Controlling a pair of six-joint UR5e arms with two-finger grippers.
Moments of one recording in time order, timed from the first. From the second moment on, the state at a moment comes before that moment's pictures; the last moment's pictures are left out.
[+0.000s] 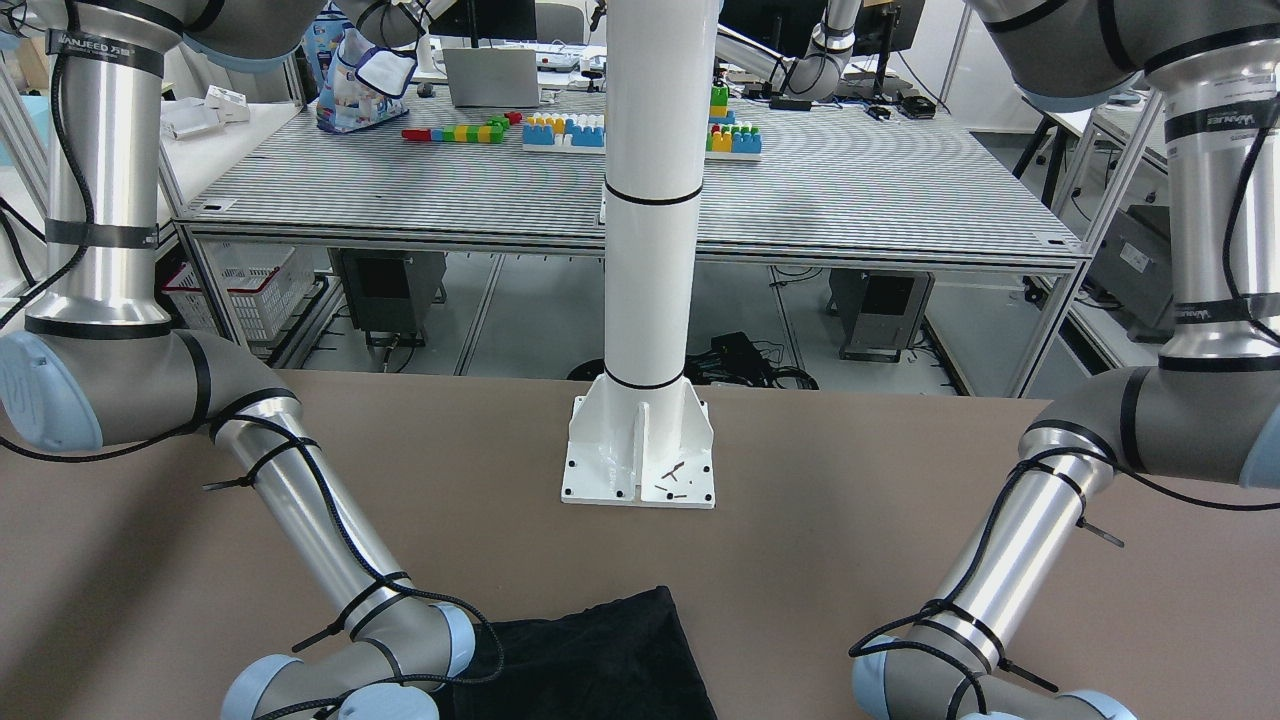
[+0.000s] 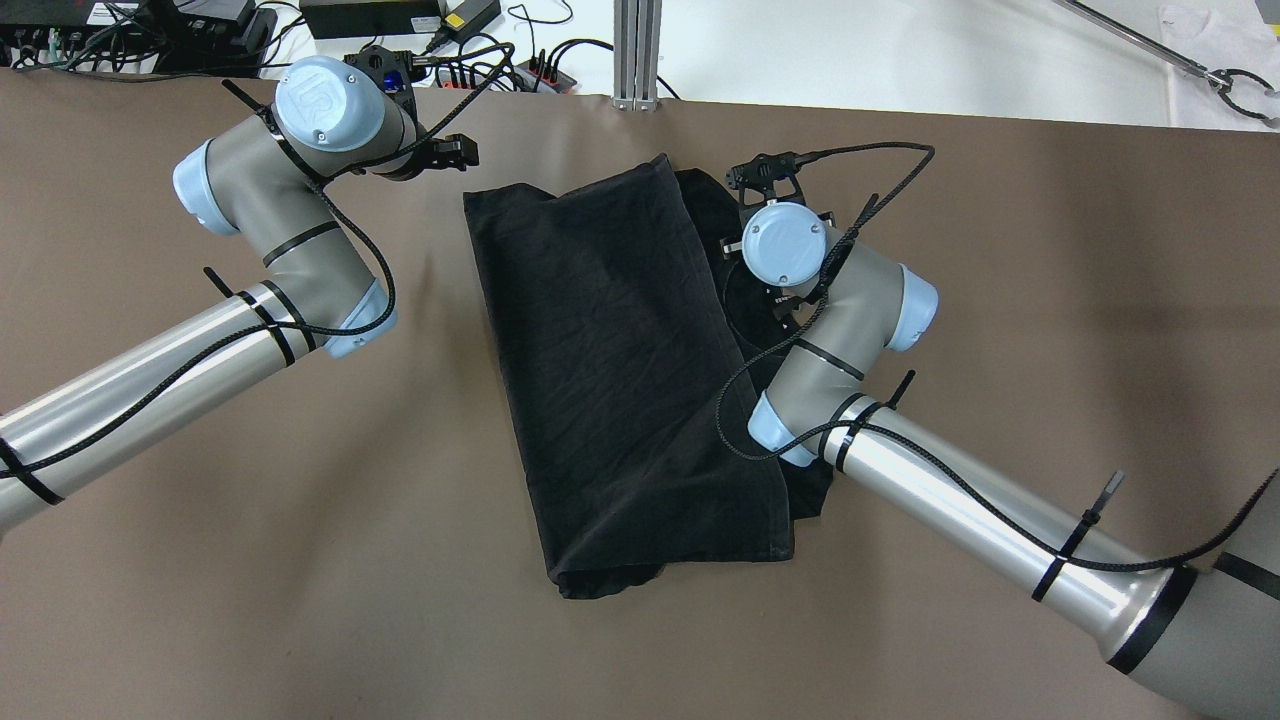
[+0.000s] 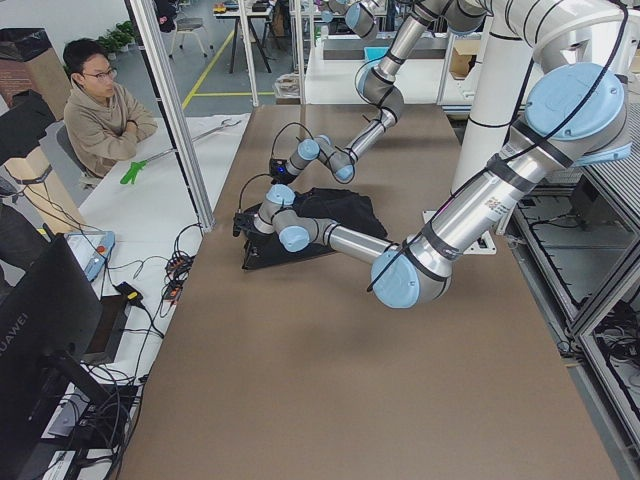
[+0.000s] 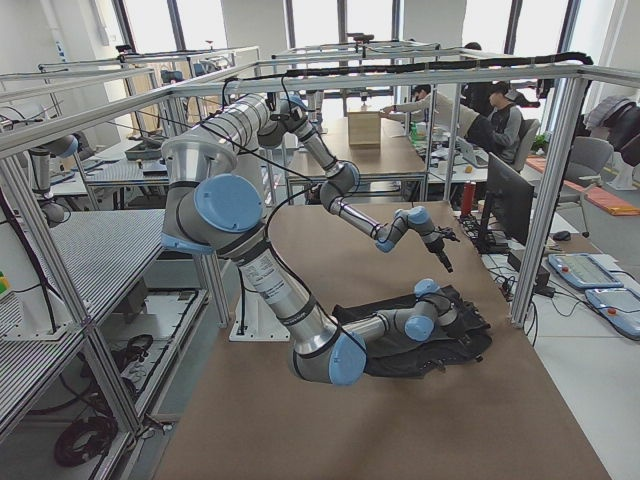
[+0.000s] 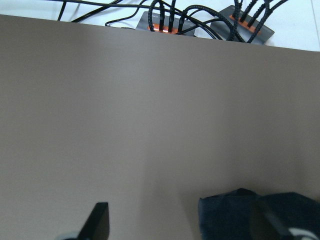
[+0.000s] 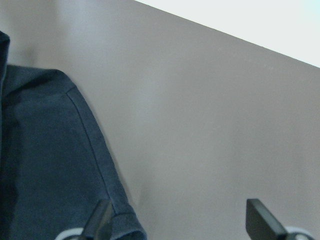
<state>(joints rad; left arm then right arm) -0.91 -2.41 -1.05 -2.16 -1.70 -1.11 0.80 -0.73 1.02 -0.98 1.49 0.76</state>
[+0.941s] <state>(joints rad) -0.91 -2.41 -1.05 -2.16 -1.70 -1.12 0.87 -1.19 1.74 -1.01 1.79 0.86</state>
